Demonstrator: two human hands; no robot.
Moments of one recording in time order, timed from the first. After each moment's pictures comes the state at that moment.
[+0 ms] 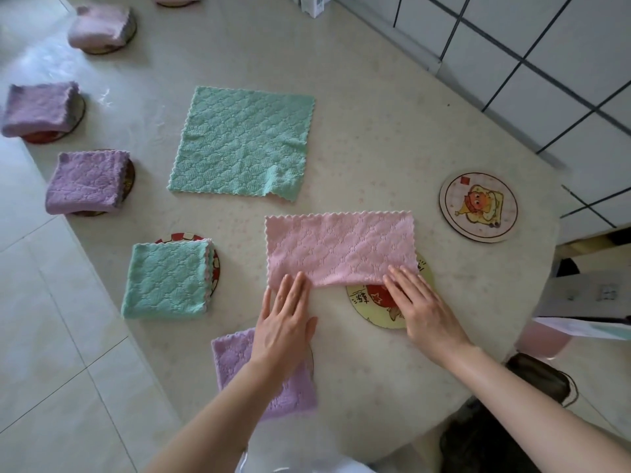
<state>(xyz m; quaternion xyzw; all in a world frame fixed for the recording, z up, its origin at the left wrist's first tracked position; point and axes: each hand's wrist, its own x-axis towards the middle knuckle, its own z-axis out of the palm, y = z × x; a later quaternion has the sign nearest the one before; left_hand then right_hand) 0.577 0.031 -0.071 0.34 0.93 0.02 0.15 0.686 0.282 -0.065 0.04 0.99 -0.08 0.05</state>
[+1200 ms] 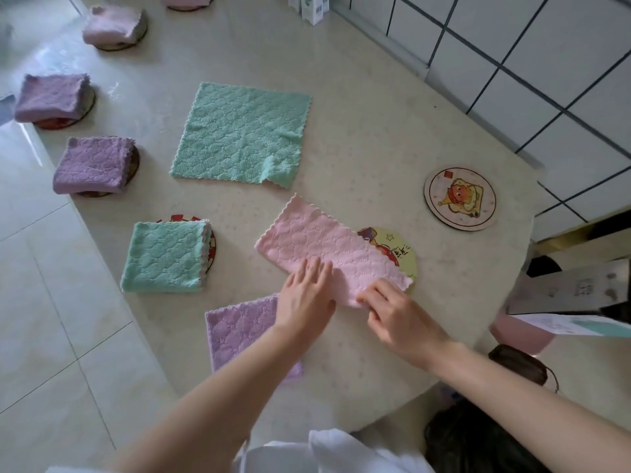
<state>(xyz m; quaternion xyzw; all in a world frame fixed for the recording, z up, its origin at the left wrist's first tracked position) 0.597 0.084 -0.034 0.34 0.92 0.07 0.20 0.704 0.243 -0.004 -0.05 0.97 -0.25 0.01</state>
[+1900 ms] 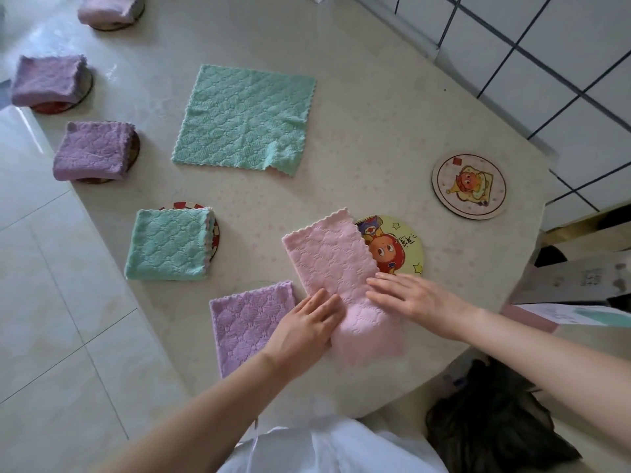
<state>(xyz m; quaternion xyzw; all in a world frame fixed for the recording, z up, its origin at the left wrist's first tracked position) 0.635 0.034 -0.059 0.54 0.83 0.11 0.14 0.708 0.303 -0.043 -0.25 0.96 -0.06 0.15</state>
